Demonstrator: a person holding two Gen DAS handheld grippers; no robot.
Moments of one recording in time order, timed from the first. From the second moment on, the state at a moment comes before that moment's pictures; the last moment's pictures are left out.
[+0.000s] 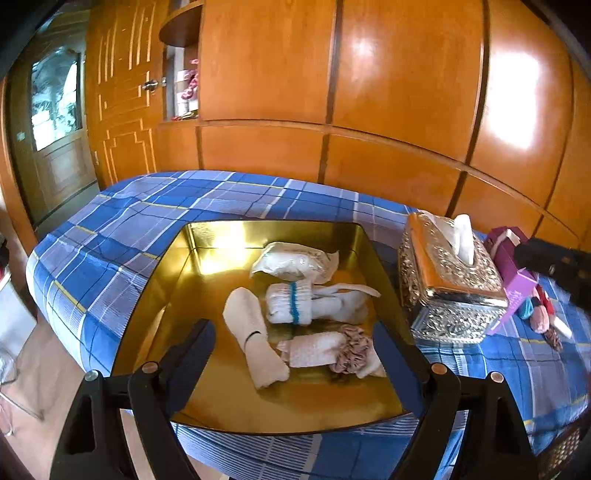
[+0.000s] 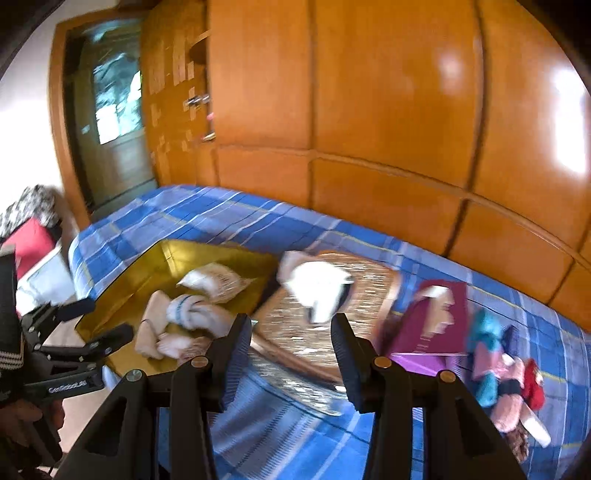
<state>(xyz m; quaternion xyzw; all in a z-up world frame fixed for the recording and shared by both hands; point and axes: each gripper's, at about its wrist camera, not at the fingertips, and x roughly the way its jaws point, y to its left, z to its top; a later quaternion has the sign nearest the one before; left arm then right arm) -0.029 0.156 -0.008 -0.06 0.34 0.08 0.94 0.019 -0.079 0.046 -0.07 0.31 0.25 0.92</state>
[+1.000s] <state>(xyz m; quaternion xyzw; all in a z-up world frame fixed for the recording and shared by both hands) -0.031 0.044 0.009 0.06 0.34 -0.07 0.94 0.084 -0.399 -0.021 0.14 0.36 -0.14 0.91</state>
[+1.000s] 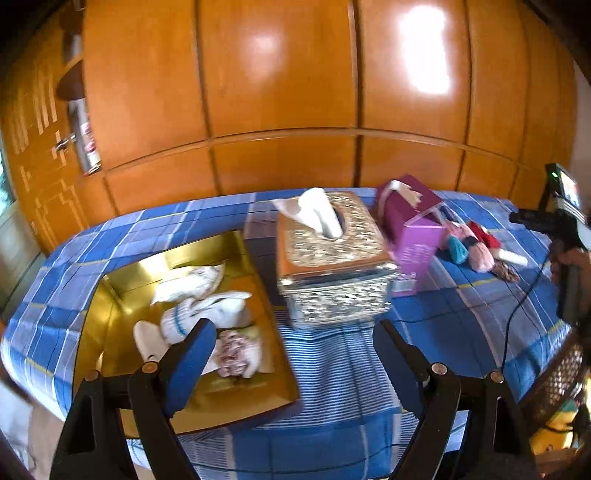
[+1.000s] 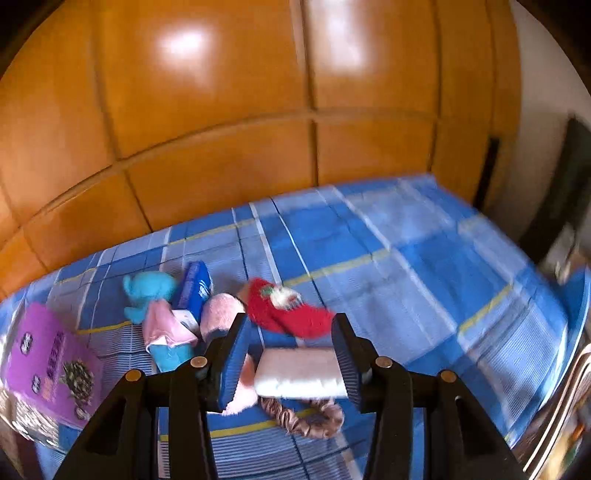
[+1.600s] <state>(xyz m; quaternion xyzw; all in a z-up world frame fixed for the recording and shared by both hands) -0.012 -0.049 0.003 0.12 0.36 -0.17 0.91 0.076 -0.425 -0.027 0.22 0.35 -0.15 0.90</state>
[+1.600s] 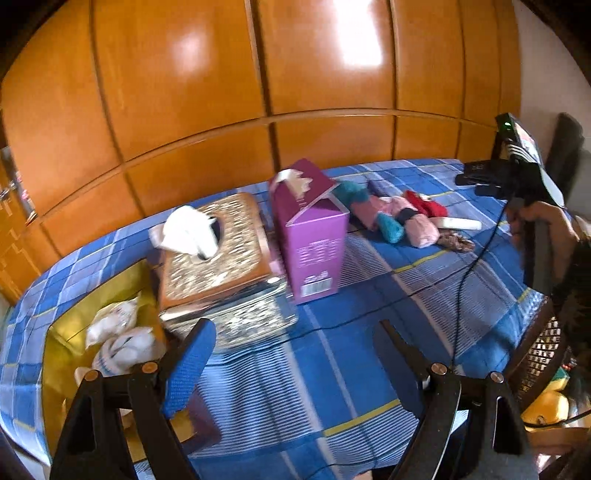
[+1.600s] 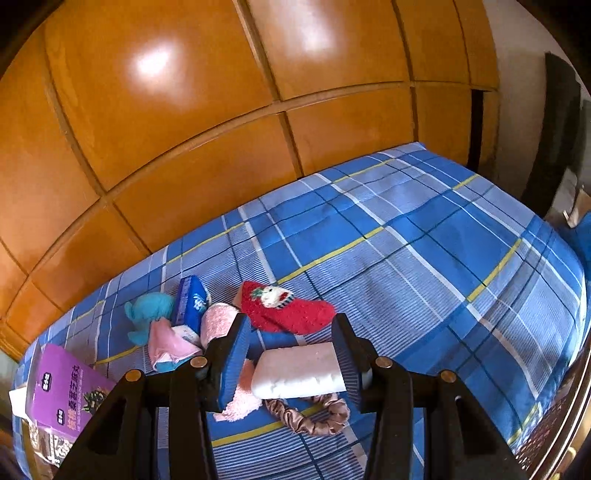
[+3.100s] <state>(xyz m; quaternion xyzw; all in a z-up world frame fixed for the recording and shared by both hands) 0.252 -0.231 -0.080 -0.01 0.49 -0.09 0.87 0.072 -0.447 -0.043 0.34 0.36 -0.09 0.87</state>
